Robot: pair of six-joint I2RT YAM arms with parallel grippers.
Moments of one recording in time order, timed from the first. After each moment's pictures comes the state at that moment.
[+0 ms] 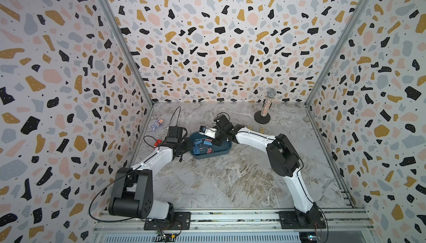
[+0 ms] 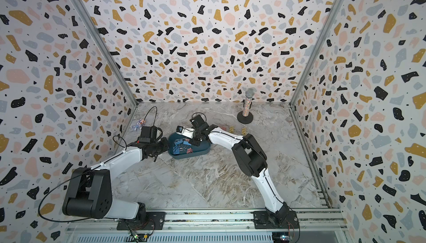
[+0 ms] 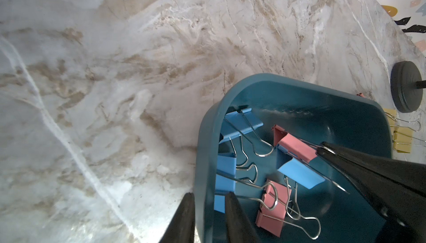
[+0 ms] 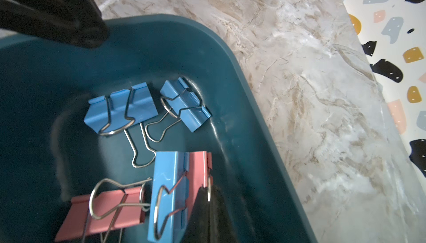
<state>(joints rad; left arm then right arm) -0.11 1.43 0.78 -0.27 0.15 -0.52 0.80 2.26 1.77 -0.31 -0.23 -0.61</state>
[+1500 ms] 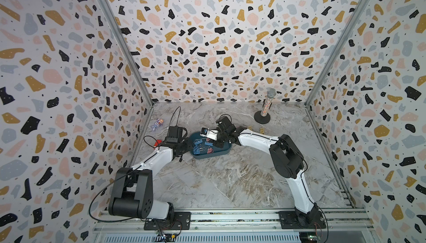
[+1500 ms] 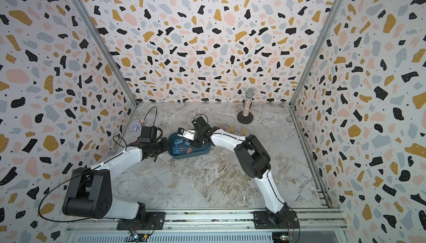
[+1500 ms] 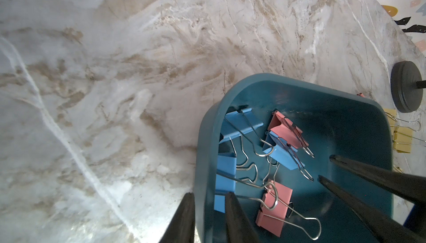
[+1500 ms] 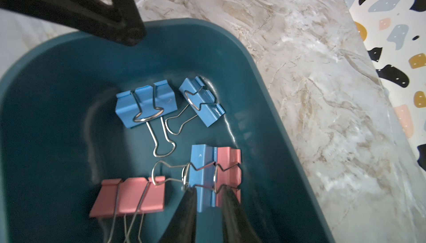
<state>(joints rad) -0.11 1.43 0.78 -0.27 0.15 -0.52 0.80 2.18 1.66 -0.27 -0.29 -0.61</state>
